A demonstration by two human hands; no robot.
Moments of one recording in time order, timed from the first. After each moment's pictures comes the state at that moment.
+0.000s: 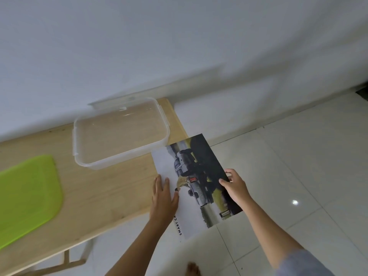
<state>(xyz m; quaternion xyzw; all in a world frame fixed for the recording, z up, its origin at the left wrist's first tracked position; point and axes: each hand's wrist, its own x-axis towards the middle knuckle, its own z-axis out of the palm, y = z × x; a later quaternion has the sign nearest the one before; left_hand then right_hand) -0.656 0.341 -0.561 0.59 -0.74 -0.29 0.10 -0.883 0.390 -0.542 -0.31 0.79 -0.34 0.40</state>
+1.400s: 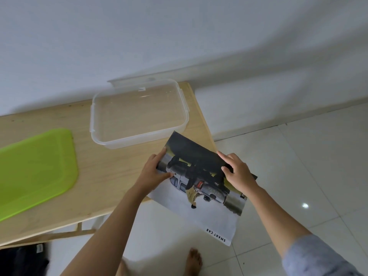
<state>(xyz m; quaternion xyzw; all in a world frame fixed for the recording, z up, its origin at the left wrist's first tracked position) -0.601 0.276 -0.545 0.55 -0.69 -0.43 0.19 -0.876 0.345 -0.558 -0.63 0.71 -0.22 0.23</state>
